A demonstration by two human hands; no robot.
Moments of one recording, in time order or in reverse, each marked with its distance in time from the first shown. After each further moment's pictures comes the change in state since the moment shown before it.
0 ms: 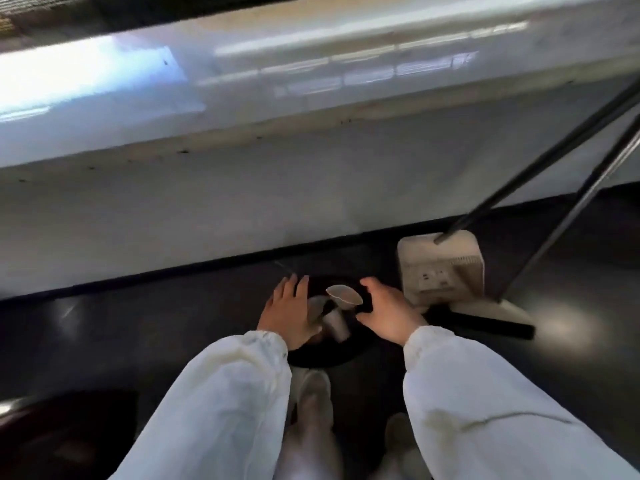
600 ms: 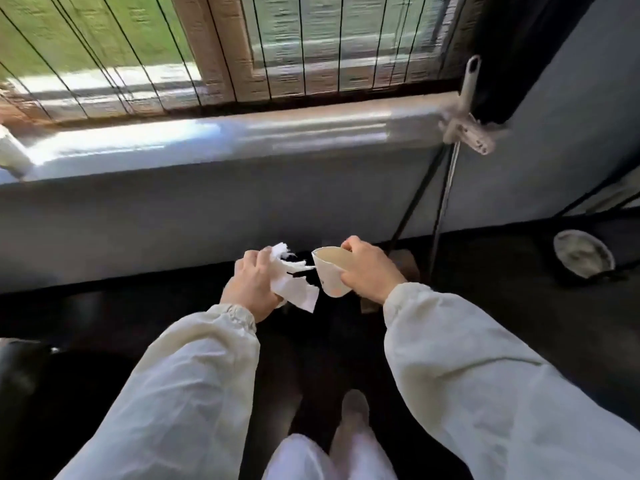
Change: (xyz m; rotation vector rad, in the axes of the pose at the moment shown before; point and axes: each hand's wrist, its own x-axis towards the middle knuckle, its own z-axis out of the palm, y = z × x) left_hand -0.261 0.082 -0.085 -0.147 0.432 -0.021; right_hand -0.277 -0.035 -0.086 -0.022 0.331 -0.214
